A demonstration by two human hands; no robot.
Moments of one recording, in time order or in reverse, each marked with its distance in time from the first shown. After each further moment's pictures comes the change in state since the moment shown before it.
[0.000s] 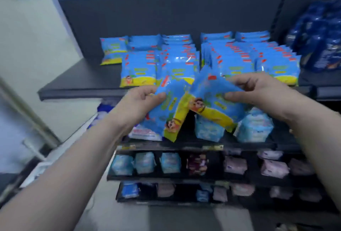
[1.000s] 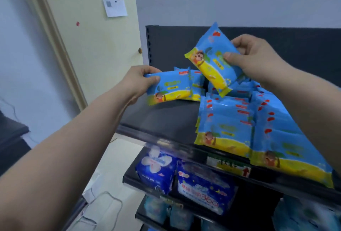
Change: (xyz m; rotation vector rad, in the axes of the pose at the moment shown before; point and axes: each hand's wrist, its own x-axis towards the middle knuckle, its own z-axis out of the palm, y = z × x) left_hand 0.141 0.001 -0.281 0.219 0.565 -0.009; right_hand 0.332 -0.102 0.123 -0.122 0.149 -0.297
